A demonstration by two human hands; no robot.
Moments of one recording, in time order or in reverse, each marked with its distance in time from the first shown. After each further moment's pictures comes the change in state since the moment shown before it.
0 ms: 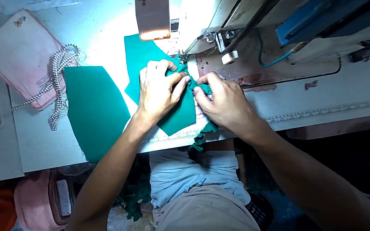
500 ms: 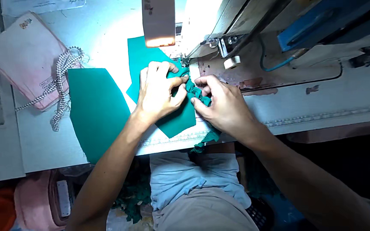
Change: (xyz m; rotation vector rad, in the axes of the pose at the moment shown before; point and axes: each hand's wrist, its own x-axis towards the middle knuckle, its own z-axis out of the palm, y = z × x) left_hand 0.002 -0.008 -0.007 0.003 -0.083 0.053; right_hand 0.006 -0.003 -0.001 0.102 -0.034 0.006
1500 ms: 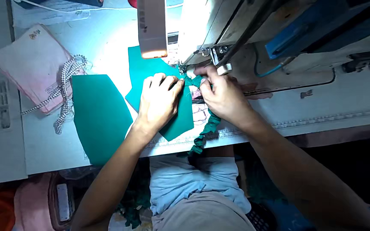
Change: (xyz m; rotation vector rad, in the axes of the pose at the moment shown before) left_hand -0.007 0.016 -0.002 0.229 -0.015 0.075; right_hand 0.027 0.010 -0.006 0.044 0.028 0.103
